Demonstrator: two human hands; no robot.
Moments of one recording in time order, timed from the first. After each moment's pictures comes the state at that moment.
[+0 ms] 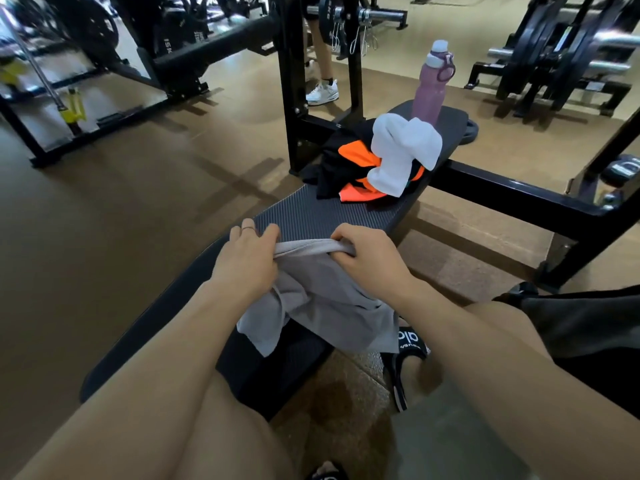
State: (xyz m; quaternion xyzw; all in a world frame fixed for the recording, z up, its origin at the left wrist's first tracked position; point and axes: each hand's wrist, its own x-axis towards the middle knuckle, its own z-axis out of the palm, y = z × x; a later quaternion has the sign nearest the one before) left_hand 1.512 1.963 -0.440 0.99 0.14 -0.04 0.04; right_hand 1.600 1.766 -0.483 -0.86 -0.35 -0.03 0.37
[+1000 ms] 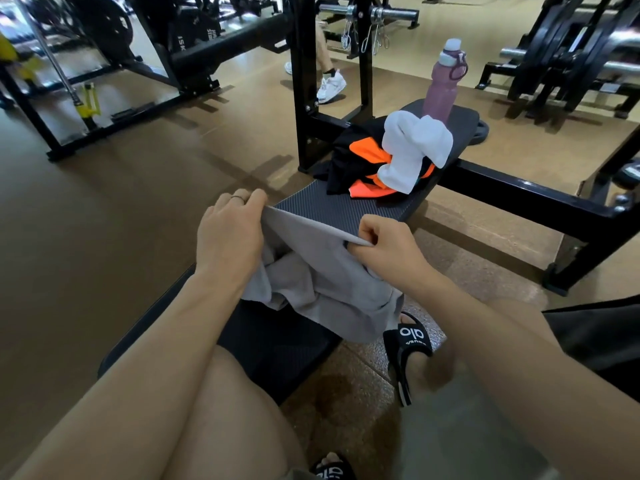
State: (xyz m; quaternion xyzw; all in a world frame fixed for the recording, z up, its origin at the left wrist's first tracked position) left_hand 1.493 1.978 -0.420 0.96 0.11 0.24 -0.02; right_hand 1.589 1.754 -0.462 -0.85 -0.28 0.04 0.44
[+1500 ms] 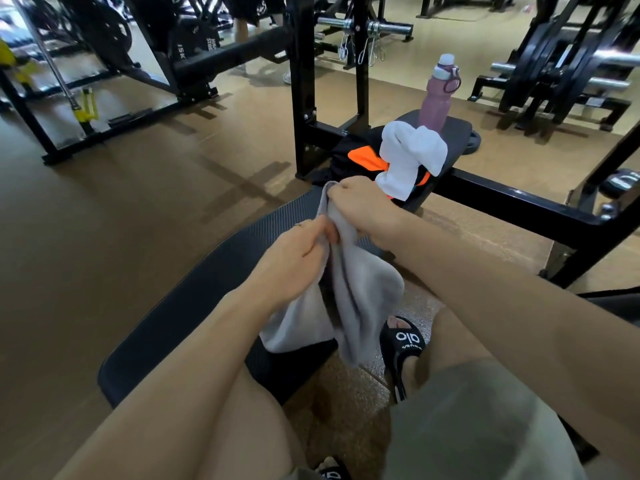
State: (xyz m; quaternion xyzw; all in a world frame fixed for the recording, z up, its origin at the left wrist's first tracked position) left_hand 1.489 1.924 -0.420 0.92 0.00 0.08 0.38; right_hand 1.605 1.811 -0.385 -0.85 -0.18 0.16 0.46
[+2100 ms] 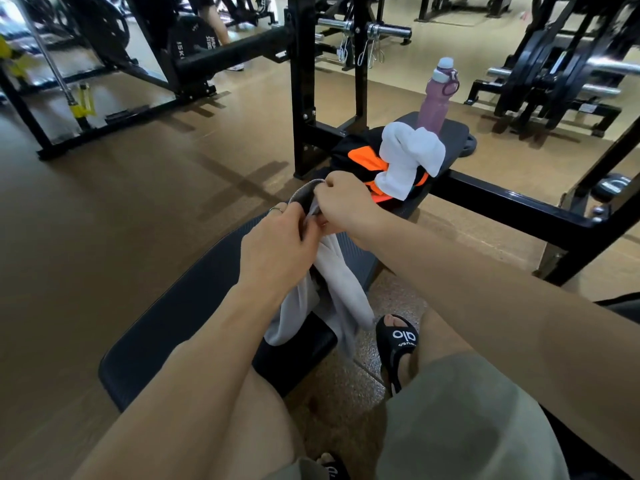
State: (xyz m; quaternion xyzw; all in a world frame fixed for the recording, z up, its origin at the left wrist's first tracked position) left_hand 1.490 1.927 -0.422 0.94 0.14 0.23 0.19; right_hand 1.581 1.835 -0.377 -0.85 -0.17 0.13 0.48
